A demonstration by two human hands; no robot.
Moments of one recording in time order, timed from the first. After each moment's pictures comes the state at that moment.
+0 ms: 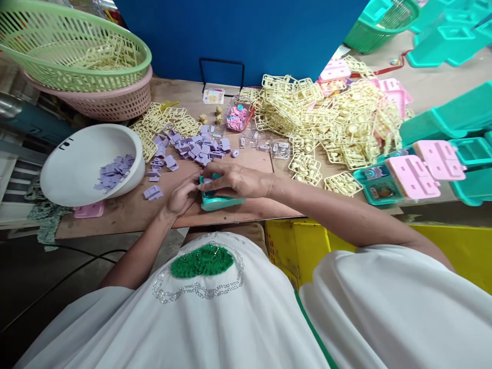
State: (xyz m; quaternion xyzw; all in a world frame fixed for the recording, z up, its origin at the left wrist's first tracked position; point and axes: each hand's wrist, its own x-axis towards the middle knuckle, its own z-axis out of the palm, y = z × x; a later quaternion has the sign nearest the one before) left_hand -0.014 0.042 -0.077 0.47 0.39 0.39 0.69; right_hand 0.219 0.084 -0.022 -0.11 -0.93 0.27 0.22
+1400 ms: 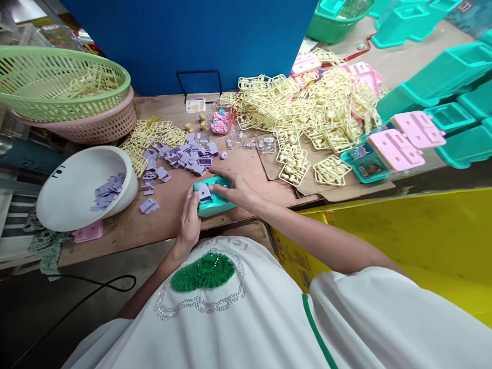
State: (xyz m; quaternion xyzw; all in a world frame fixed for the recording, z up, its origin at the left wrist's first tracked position) left_hand 0.025 -0.020 -0.078 0.48 0.58 0.43 0.50; right_hand 0.207 0.020 -0.036 -0.49 -0.56 0.56 0.37
